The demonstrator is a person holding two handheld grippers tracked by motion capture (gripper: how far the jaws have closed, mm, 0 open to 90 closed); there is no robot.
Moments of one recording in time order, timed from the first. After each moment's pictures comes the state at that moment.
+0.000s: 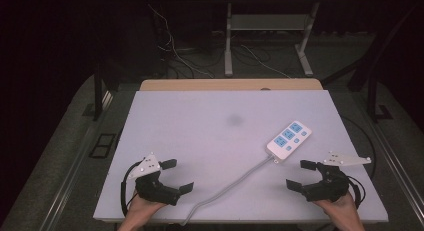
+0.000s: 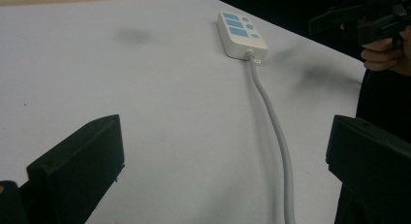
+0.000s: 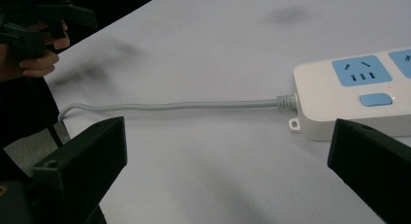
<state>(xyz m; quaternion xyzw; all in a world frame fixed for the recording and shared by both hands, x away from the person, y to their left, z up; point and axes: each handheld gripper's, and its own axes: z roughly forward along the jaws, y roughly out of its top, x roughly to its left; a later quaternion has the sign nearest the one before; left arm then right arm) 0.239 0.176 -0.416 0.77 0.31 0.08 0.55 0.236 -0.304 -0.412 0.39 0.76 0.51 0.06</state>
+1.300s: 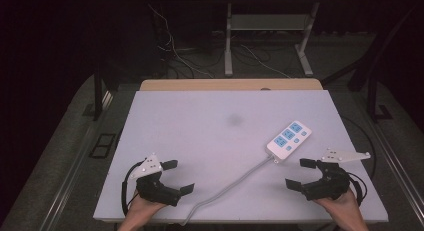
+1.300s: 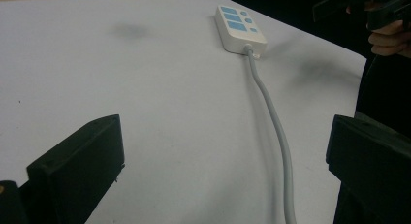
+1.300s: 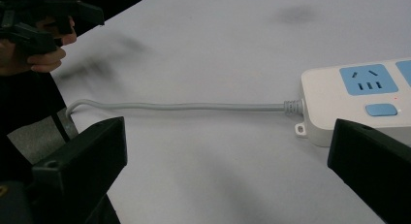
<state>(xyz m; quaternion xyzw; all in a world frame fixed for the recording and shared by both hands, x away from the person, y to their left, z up) 0.239 0.176 -0.418 0.78 0.31 0.08 0.54 0.238 -0.298 -0.395 0.38 0.78 0.49 0.05</state>
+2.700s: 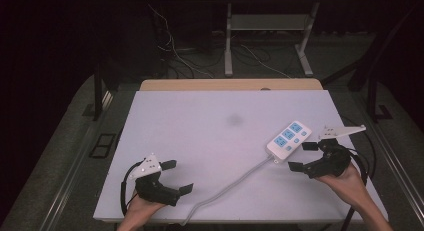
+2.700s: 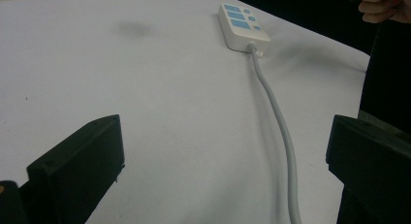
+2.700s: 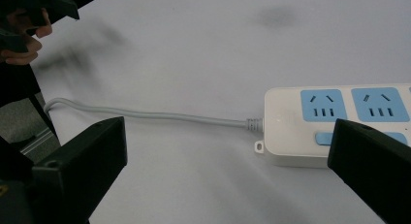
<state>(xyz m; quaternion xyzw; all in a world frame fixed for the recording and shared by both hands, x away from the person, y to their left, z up) 0.239 0.177 -0.418 0.78 0.31 0.08 0.54 0.284 -0.305 -0.368 0.38 0.81 0.44 0.04</state>
